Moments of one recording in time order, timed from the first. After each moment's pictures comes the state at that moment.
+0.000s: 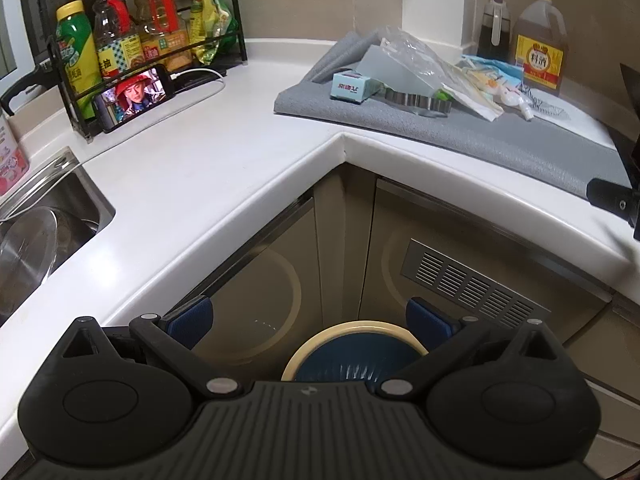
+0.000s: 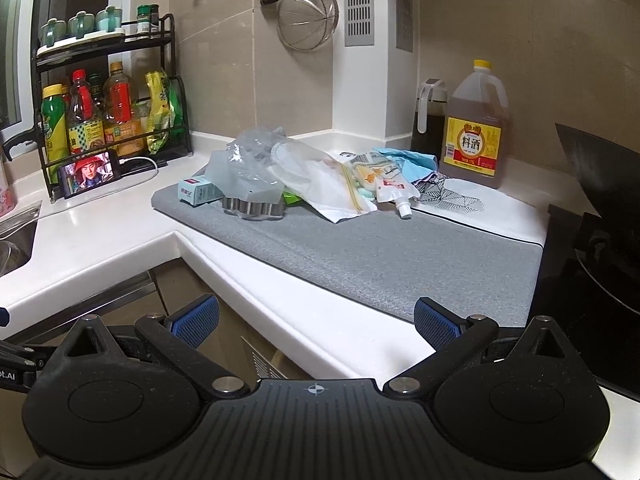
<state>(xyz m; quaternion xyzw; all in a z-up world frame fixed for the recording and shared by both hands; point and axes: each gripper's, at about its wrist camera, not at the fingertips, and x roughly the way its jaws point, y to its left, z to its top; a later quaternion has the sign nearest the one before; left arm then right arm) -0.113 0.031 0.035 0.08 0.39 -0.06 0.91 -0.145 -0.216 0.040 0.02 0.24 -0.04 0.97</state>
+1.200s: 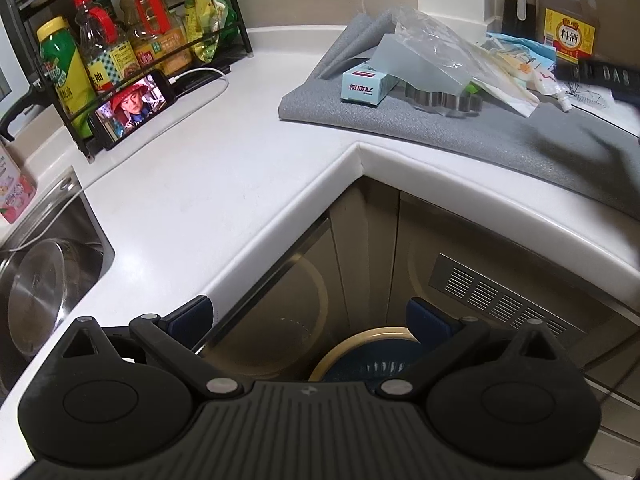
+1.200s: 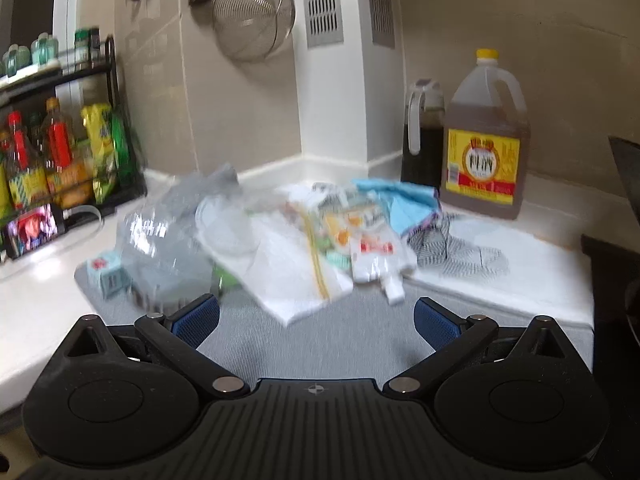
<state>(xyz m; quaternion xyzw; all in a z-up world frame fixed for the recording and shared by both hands) -0.051 0.005 0.044 0.13 0.42 -0.02 0.90 0.011 -0.283 0.046 0.06 0.20 -0.04 0.98</state>
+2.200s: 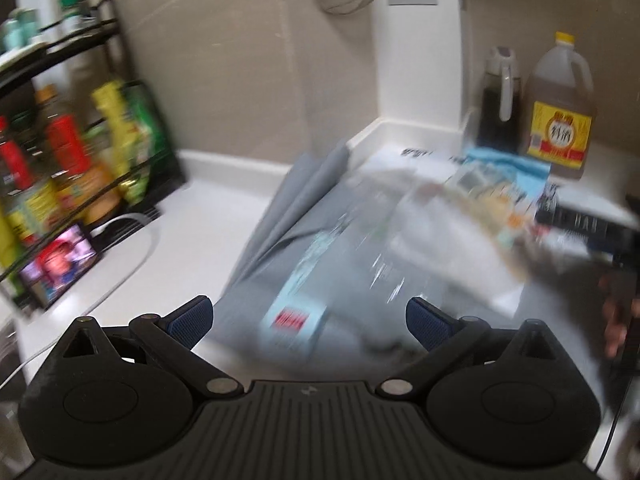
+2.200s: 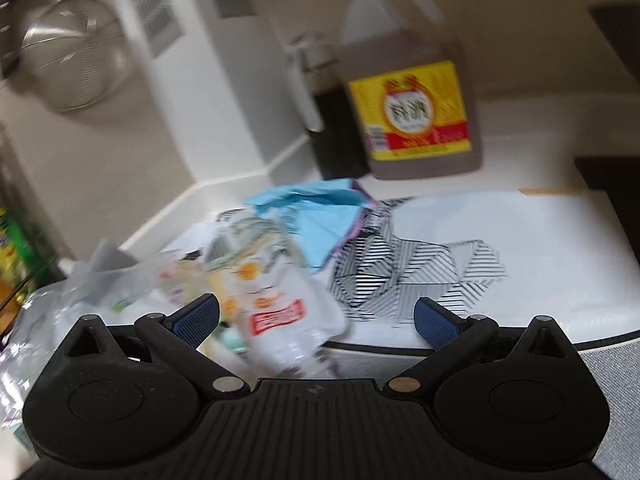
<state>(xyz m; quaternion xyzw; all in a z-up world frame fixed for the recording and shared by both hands) 0.116 -0.096 0.107 0.12 0.33 -0.09 0.93 0.110 -0.374 0.005 0.23 0.23 -0.14 0.94</state>
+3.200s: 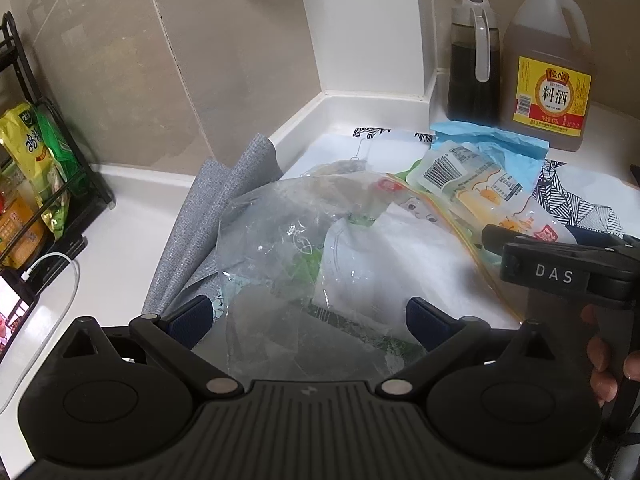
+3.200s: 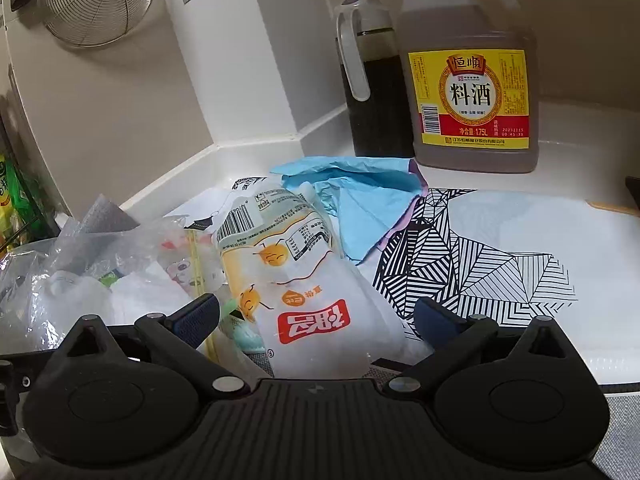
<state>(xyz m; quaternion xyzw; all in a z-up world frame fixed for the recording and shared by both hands) 0.188 -0.170 0.064 0.17 0.36 -0.13 0.91 0.155 -0.353 -0.002 0.17 0.25 -0.11 0.95</state>
